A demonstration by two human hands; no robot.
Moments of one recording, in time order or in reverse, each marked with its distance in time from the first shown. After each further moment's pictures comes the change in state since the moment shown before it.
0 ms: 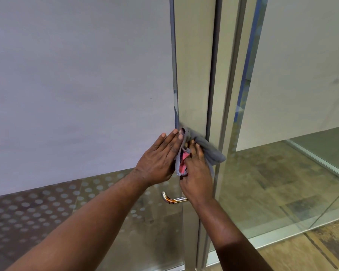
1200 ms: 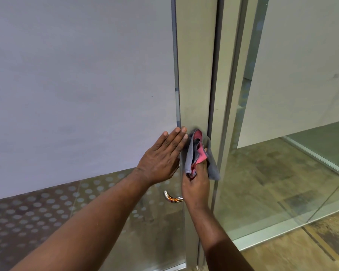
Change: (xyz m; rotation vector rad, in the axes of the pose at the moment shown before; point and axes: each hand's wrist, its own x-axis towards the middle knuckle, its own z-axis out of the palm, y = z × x) left_hand 0.001 -0.003 0.014 0.075 -0.032 0.027; right_hand -0.027 -0.015 0.019 0.421 0.271 0.308
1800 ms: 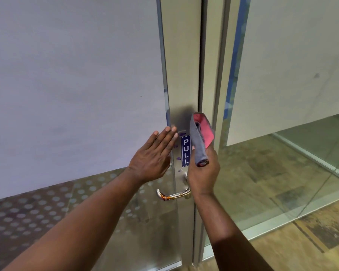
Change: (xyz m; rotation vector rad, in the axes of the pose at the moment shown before) left_hand 0.001 0.002 -0.004 -0.001 -0.035 -0.007; right_hand 0.037 -0.024 -0.034 0.131 0.236 -0.063
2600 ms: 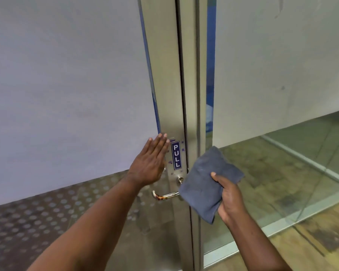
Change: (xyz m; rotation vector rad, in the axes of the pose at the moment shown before) left_hand 0.007 0.015 -0.043 -0.026 -0.208 -0.110; right_hand -0.002 -0.035 -0.130 0.740 -0.101 0.963
